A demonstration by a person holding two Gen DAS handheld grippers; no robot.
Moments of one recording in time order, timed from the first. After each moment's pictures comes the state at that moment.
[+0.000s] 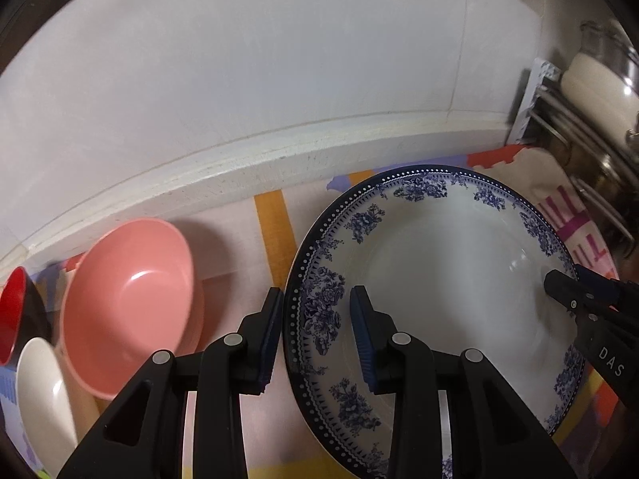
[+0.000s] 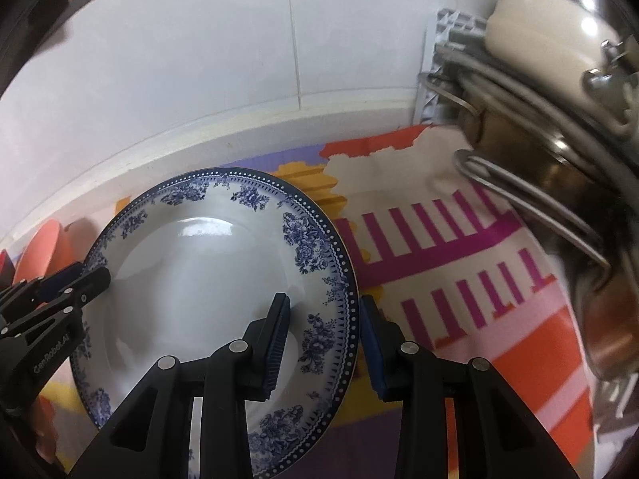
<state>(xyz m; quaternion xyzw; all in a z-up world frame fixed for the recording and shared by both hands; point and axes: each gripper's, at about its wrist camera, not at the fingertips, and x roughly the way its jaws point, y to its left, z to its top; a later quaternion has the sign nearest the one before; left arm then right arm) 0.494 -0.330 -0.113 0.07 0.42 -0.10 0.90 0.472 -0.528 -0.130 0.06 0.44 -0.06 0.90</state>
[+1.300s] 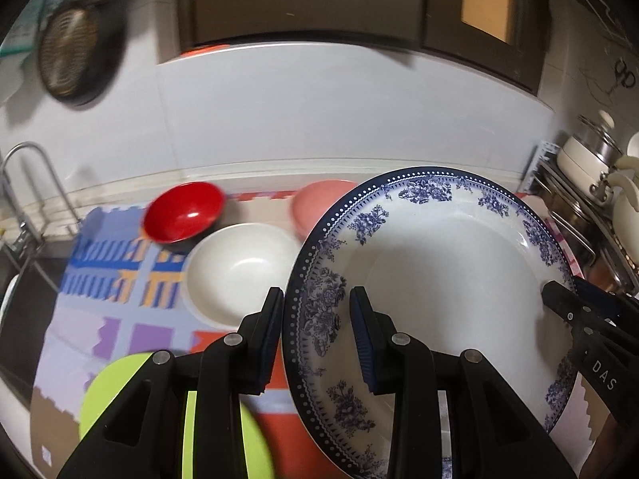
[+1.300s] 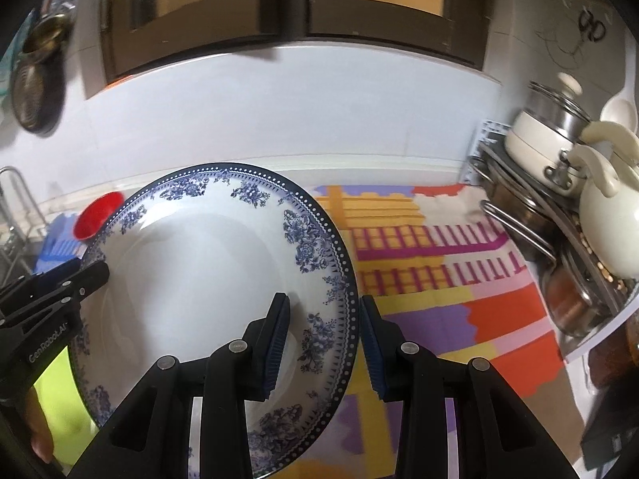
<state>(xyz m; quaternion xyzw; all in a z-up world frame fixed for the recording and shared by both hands) 0.326 -0.155 -0.037 -0.01 0.37 -0.01 0.93 0.318 -0.404 -0.033 0.00 0.38 -0.01 0.93</state>
